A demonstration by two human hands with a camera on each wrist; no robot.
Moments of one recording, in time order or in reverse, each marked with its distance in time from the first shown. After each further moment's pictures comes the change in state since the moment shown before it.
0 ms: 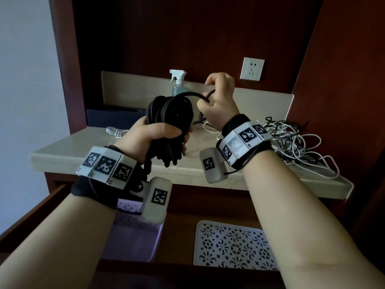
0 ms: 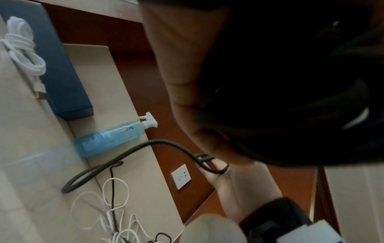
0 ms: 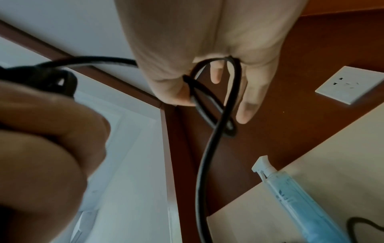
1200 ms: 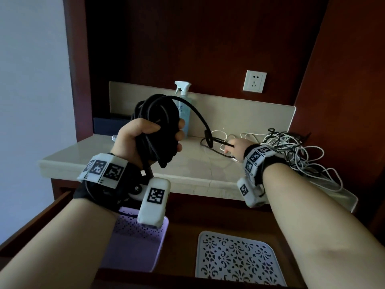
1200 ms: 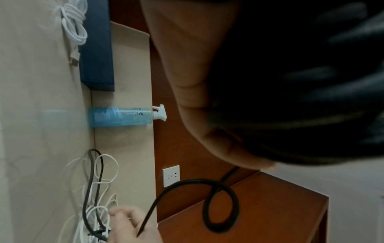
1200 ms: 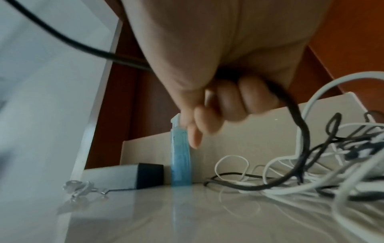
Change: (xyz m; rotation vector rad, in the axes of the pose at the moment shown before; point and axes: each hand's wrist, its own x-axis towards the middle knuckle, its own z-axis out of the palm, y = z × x) left_hand -0.001 0.003 -0.017 -0.371 -0.106 0.009; right_hand -0.017 0.069 -0.026 -0.716 -0.697 0.425
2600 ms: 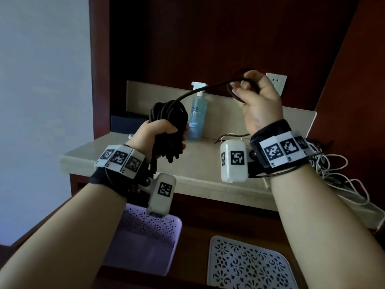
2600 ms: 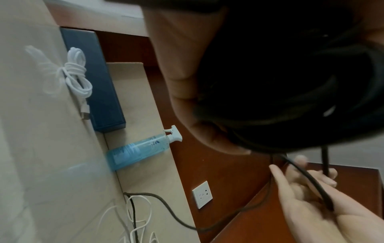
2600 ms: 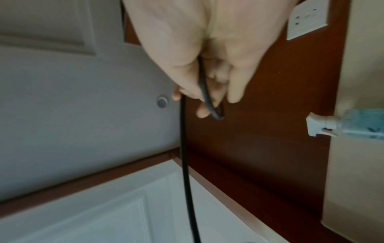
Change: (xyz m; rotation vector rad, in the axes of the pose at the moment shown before) left_hand 0.006 0.009 -0.026 0.246 0.362 -0.005; right_hand -0.029 -0.086 -0.061 1.686 0.554 -0.497
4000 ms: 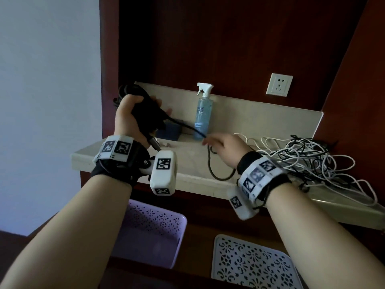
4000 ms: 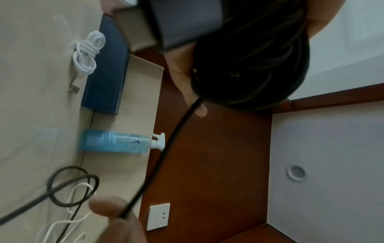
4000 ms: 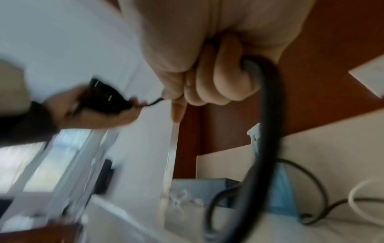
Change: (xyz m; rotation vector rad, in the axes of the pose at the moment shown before) left_hand 0.002 0.023 -0.010 -0.335 0.447 0.252; right_hand -0.042 0.053 -0.012 -1.164 -0.572 0.113
